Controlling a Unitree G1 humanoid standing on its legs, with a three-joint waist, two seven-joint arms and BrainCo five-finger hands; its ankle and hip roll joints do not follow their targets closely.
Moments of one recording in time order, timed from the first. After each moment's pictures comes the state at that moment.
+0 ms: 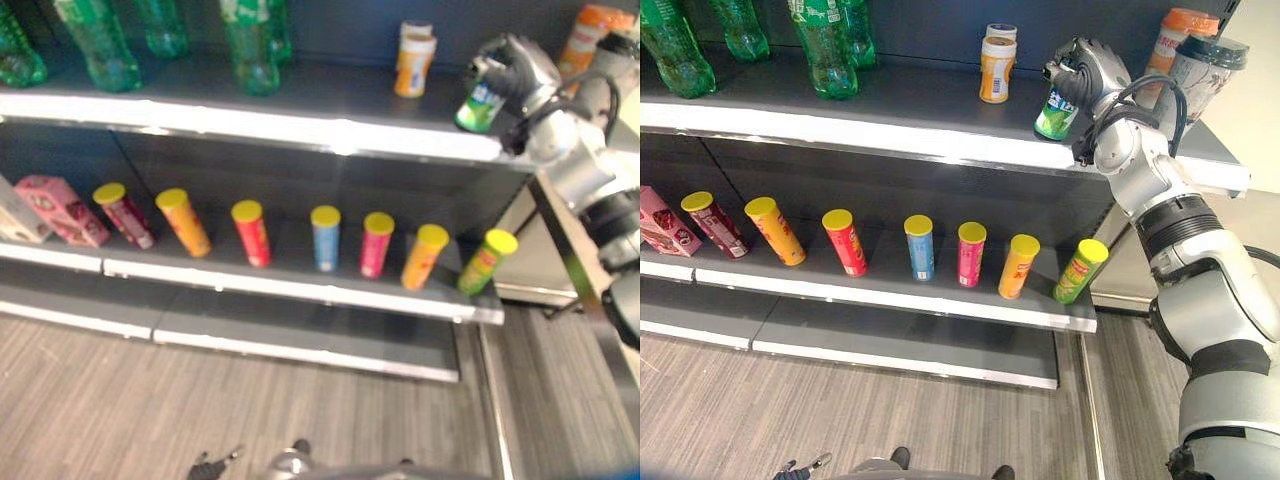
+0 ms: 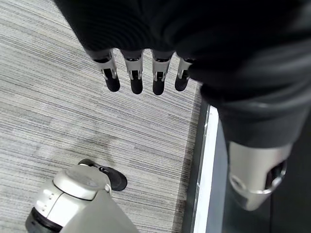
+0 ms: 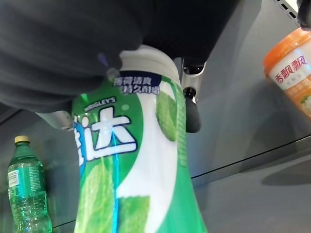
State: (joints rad) left arm 0.14 0.26 -0.04 1.18 -0.26 -0.11 0.16; right arm -1.24 -0.77 0.66 0.77 -0.13 -0.05 -0.19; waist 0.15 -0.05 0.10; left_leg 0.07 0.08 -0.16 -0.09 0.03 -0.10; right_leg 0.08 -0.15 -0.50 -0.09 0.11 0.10
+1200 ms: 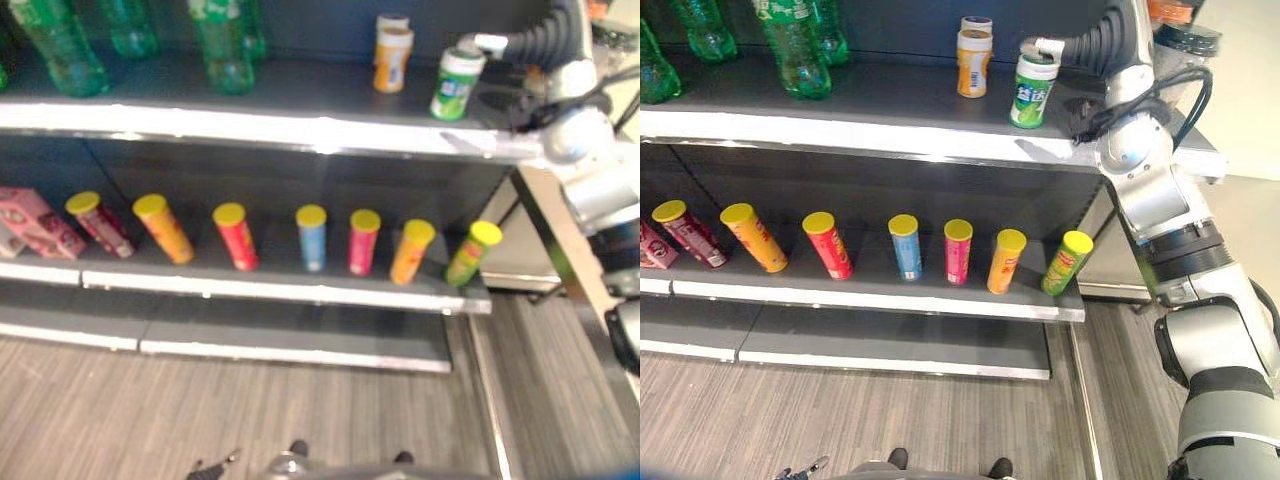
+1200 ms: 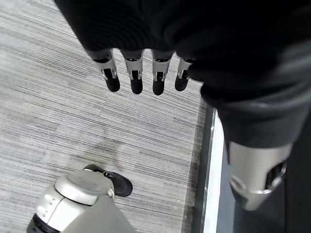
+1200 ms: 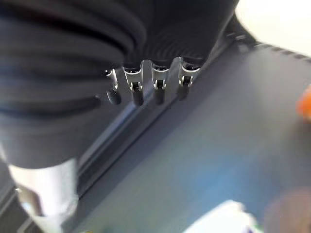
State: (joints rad) left arm 0.05 0.24 -0.03 1.19 -0.26 -0.06 0.21; right arm -1.05 -0.69 0.40 0.34 0.02 -0.06 -0.36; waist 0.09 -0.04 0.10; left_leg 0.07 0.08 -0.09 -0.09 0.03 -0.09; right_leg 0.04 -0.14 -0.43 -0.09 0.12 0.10
